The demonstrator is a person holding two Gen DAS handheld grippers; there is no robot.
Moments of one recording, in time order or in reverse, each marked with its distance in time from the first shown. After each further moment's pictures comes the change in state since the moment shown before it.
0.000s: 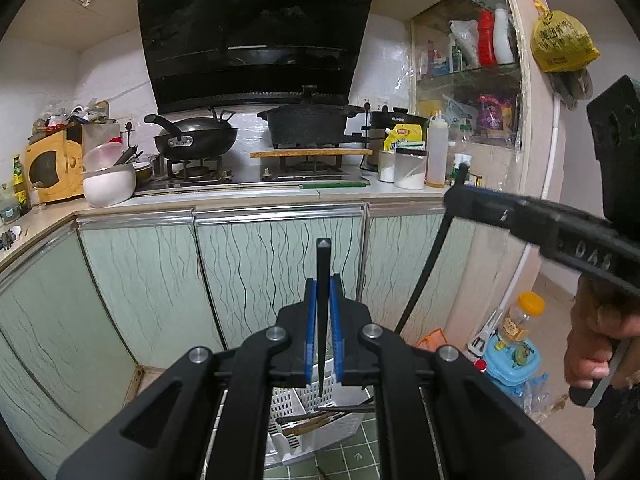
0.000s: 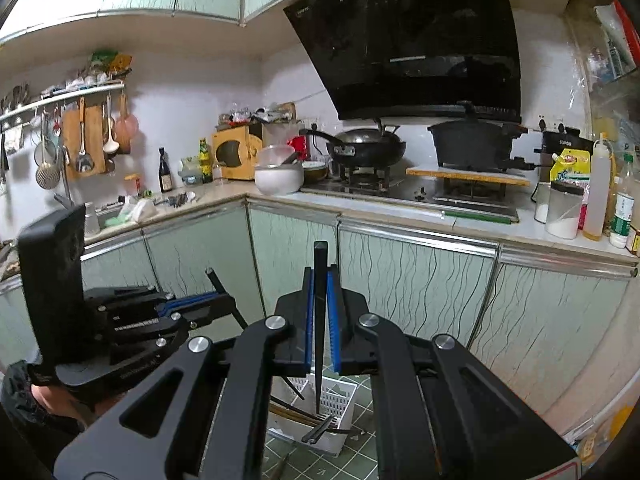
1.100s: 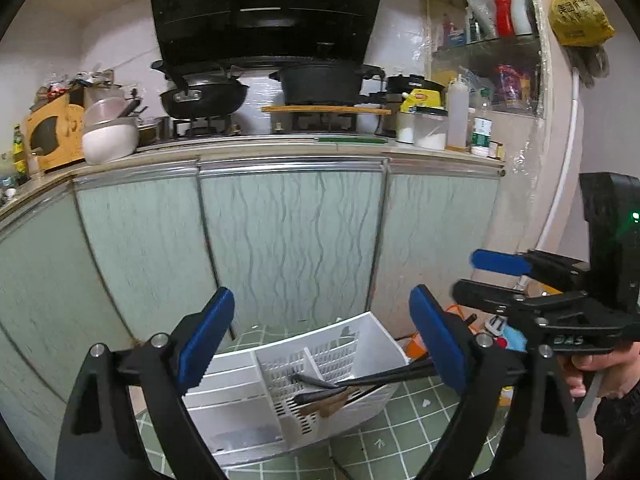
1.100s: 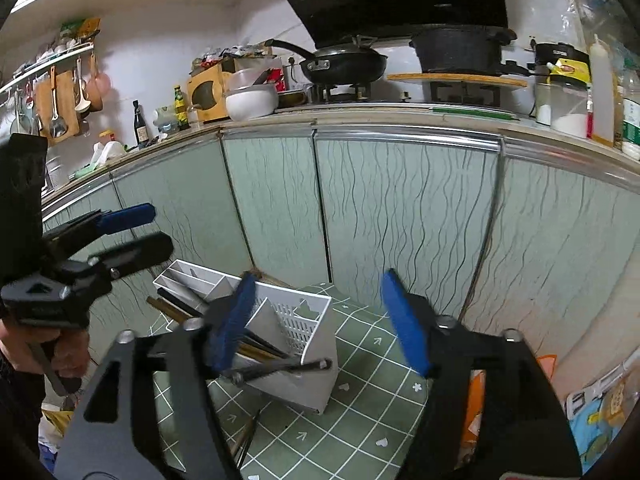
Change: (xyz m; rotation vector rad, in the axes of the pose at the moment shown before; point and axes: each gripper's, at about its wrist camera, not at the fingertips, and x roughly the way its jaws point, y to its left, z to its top) left arm 0.048 0.022 -0.066 -0.025 0.070 0.035; right arm 0.066 -0.050 -0.120 0.075 0.162 -0.021
